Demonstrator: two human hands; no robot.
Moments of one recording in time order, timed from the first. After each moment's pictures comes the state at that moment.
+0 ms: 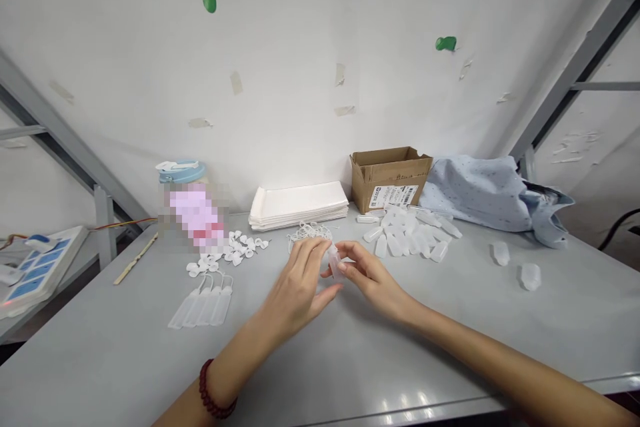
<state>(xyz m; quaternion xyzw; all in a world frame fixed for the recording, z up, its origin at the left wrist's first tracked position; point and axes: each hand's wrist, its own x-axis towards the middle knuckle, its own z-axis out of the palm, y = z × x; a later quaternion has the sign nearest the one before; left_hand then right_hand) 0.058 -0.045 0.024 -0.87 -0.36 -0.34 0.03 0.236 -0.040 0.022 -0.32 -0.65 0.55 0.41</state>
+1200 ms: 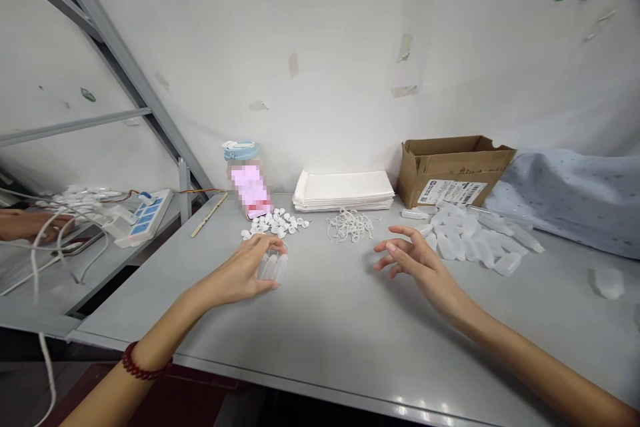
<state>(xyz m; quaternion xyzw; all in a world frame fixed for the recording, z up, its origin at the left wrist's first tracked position) -0.083 -0.078 0.050 -0.80 -0.57 -0.13 -0.12 0.239 -0.035 0.024 -0.42 -0.58 0.56 0.42</state>
